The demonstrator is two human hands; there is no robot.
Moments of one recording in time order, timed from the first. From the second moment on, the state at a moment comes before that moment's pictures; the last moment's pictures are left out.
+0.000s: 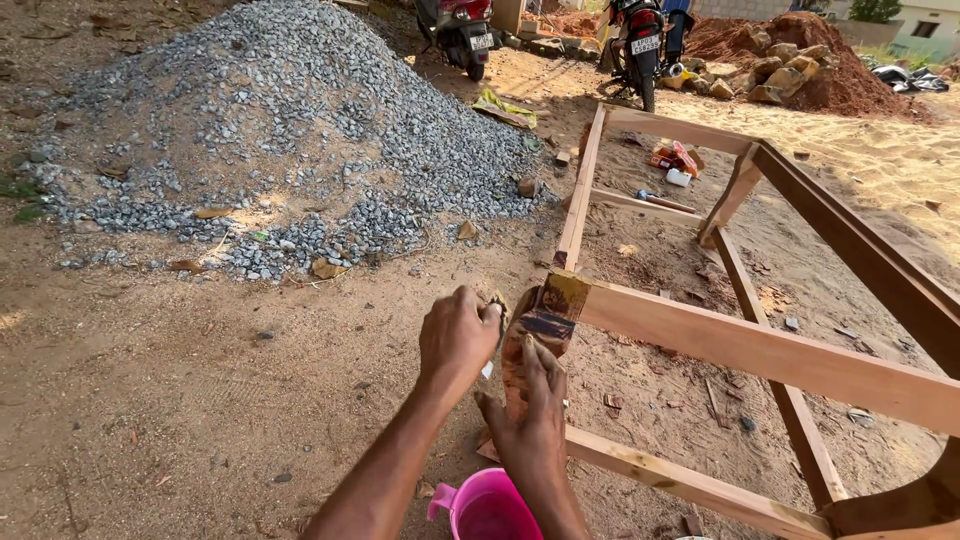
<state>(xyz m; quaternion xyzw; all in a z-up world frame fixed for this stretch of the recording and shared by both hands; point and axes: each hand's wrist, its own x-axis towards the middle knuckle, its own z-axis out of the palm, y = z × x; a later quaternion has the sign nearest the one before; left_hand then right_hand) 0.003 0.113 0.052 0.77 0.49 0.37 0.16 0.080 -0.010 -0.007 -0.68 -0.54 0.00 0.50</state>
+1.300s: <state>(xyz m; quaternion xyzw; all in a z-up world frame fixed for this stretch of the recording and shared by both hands) 0.120 0.246 0.097 0.90 0.14 0.31 0.26 0.088 0.054 0.050 -0.77 -0.34 -0.23 0.49</state>
